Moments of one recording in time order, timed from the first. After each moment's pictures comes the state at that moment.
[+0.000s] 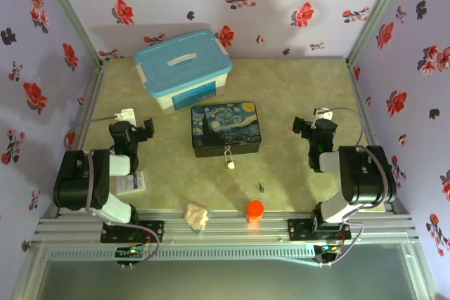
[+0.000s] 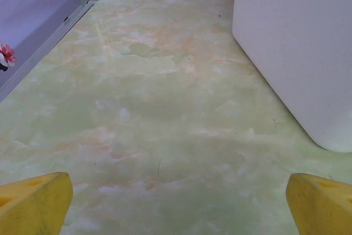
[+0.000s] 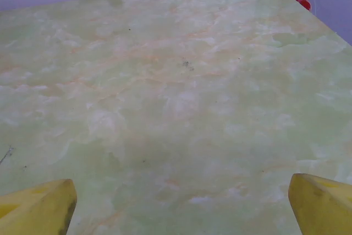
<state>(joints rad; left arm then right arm) -0.01 1.54 0.37 0.78 -0.16 -0.04 0.02 1.55 0.37 0.76 0.13 0.13</state>
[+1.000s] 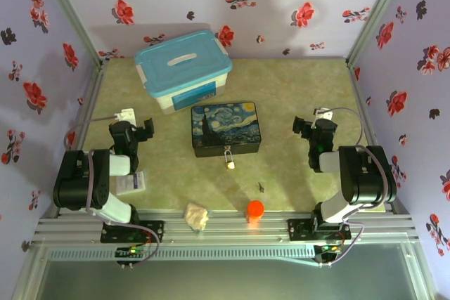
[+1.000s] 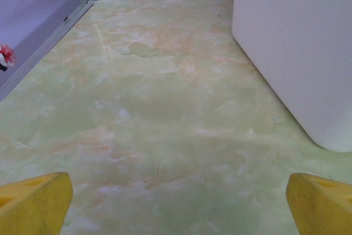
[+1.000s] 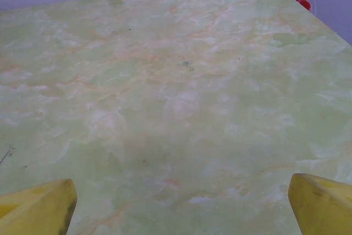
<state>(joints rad) -0.01 1.54 0.37 0.78 -0.16 -0.04 0.02 1.55 0.37 0.76 0.13 0.13</state>
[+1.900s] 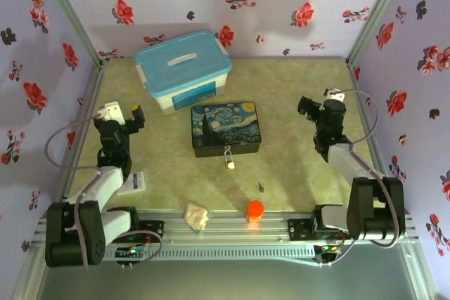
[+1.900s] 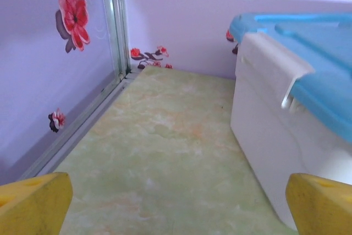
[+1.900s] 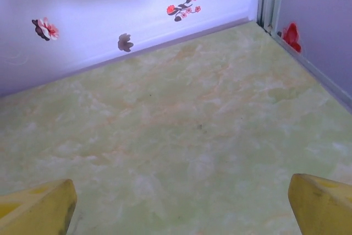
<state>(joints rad) -0.01 1.08 0.40 0.51 -0.22 -0.13 0.02 1.26 0.64 0.22 0.12 0.28</state>
